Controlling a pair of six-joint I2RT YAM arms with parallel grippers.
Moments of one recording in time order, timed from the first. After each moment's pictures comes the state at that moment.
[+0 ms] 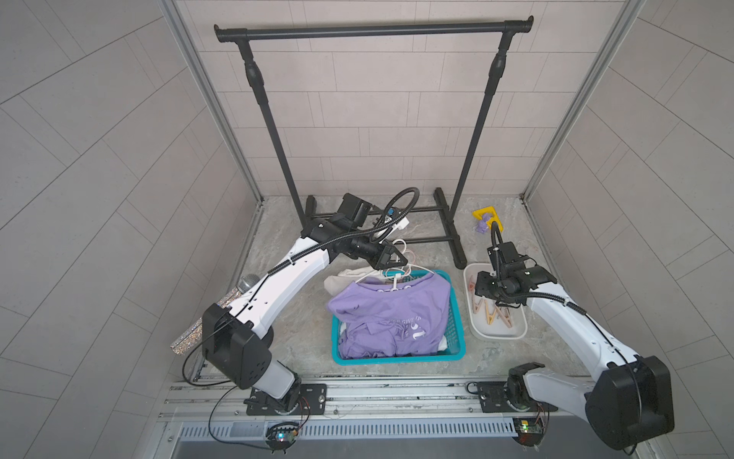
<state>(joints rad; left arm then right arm) -0.55 1.52 1.49 -0.84 0.80 0.04 0.18 1.18 0.83 -0.79 0.09 0.50</state>
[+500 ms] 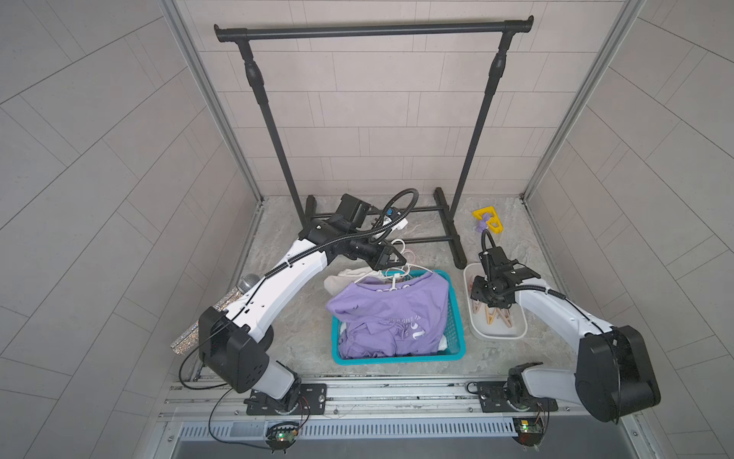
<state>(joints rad) -0.55 1.50 1.48 -0.83 0.78 0.04 0.18 1.30 0.75 -0.68 0.10 0.57</state>
